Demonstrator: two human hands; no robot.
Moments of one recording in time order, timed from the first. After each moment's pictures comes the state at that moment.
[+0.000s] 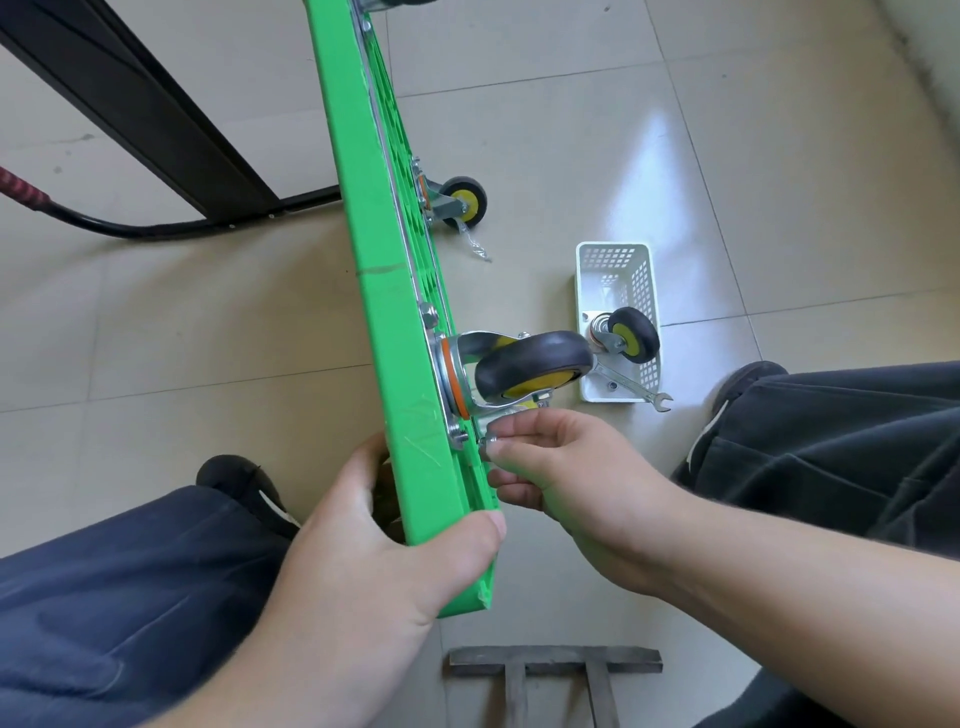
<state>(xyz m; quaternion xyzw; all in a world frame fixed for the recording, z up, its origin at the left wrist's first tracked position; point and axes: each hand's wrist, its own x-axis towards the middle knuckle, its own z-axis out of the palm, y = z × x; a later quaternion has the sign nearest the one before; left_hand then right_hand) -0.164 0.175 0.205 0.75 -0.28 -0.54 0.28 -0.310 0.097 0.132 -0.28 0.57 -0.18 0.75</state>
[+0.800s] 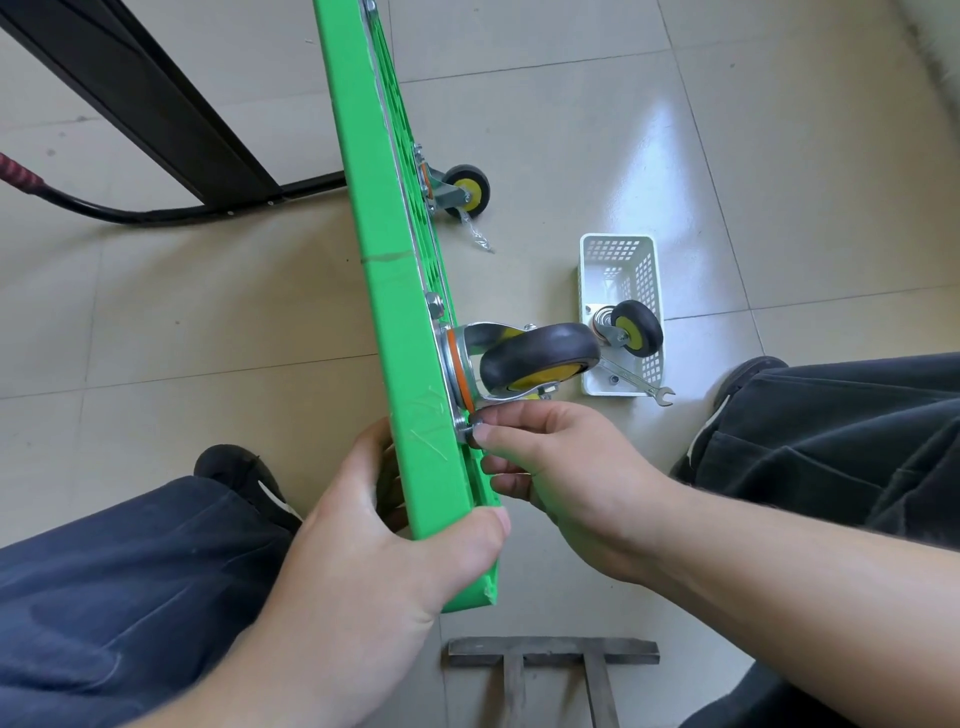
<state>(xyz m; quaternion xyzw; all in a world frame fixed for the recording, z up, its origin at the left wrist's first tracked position) -0.158 0.179 0.197 0.71 -0.32 -0.55 0.30 -0.300 0.095 0.130 -0.29 0.55 -0.17 0.77</state>
